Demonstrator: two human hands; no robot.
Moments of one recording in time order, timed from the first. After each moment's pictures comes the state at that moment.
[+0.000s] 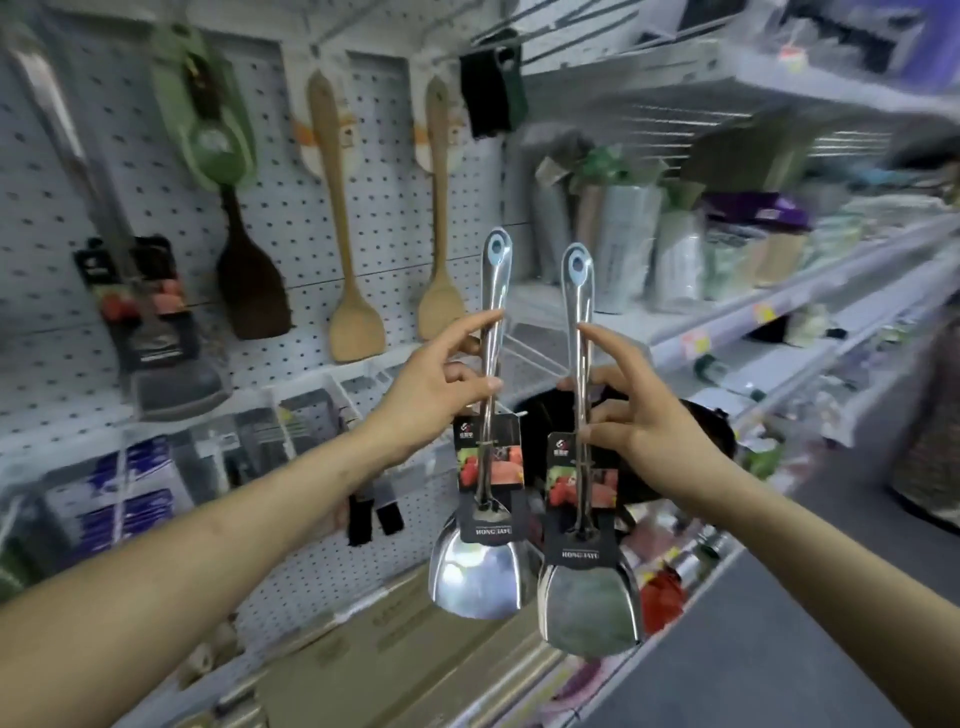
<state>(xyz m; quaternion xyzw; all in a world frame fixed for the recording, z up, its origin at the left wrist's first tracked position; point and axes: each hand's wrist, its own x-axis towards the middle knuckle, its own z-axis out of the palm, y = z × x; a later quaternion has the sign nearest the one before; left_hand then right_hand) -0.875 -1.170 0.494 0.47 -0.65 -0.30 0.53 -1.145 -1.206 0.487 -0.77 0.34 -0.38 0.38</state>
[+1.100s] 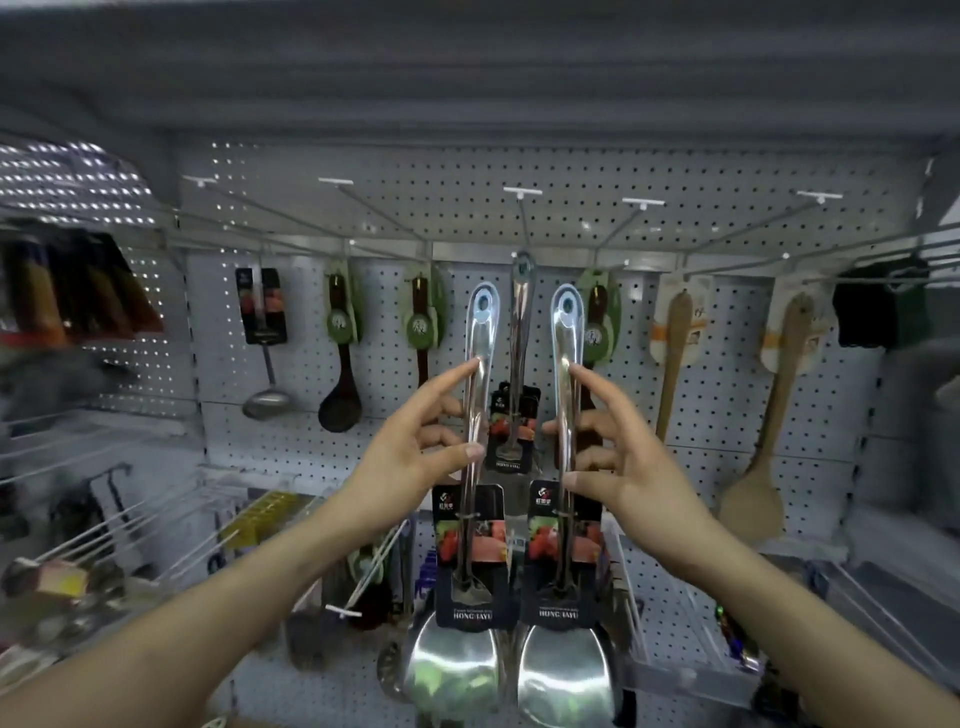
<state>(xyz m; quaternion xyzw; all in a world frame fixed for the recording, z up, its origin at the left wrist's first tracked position) -0.749 -0.932 0.602 0.62 -0.50 0.02 0.61 -0.912 -1.152 0.610 -0.82 -0.06 -0.31 0.47</state>
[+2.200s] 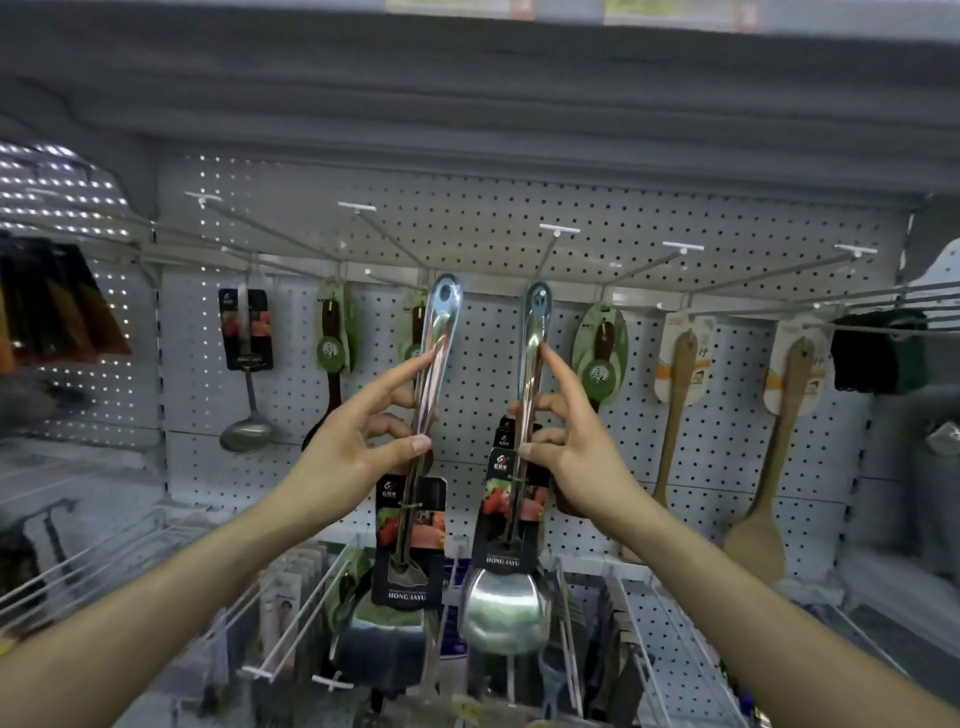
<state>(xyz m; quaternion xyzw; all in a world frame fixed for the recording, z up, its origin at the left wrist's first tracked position) -0.673 -0.895 0.631 0.63 -0.51 0.10 0.57 -0.803 -1.144 0.638 -0.82 -0.05 -0.34 0.45</state>
